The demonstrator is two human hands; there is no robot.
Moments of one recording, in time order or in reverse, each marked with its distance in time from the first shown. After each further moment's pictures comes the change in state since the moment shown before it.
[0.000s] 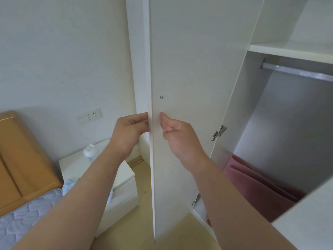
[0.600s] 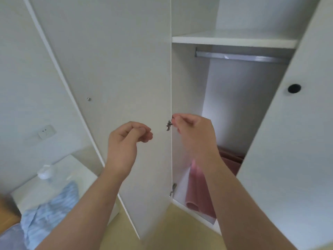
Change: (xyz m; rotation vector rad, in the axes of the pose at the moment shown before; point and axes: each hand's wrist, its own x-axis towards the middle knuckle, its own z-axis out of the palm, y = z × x) left_hand -0.057 0.008 0.163 -0.094 0.028 0.129; right_hand -0.106 0.008 -0.147 -0.108 0.616 0.002
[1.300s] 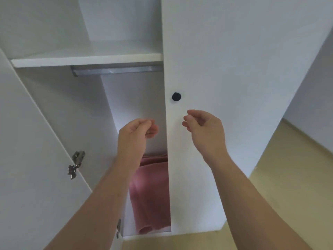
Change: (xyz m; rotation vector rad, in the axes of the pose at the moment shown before) left_hand 0.056 -0.033 0.276 -0.158 -0.530 -0.223; right_hand 0.039 0.053 -0.217 -0.112 0.702 0.110
